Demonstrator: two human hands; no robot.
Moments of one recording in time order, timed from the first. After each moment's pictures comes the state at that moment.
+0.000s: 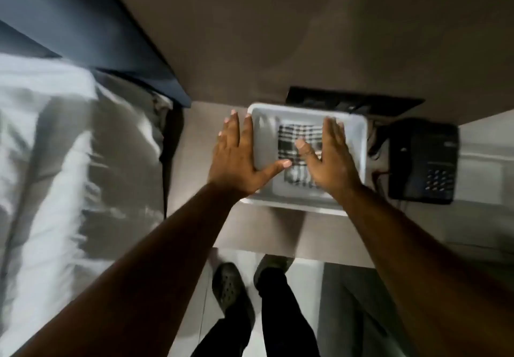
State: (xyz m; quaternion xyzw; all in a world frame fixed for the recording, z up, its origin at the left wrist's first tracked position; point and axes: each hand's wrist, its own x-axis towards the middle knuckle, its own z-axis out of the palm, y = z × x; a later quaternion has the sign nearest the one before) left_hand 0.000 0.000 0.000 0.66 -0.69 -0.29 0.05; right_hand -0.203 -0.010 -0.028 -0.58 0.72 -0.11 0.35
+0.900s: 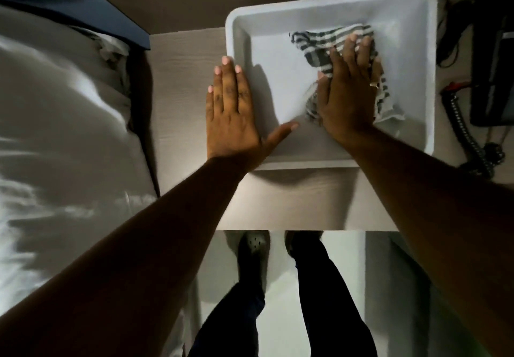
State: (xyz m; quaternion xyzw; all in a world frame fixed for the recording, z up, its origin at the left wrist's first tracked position) left_hand -0.004 0.012 -0.122 0.63 -0.76 -0.12 -0.01; right_hand -0.197 -0.013 -0.168 -0.62 0.77 -0.12 0.12
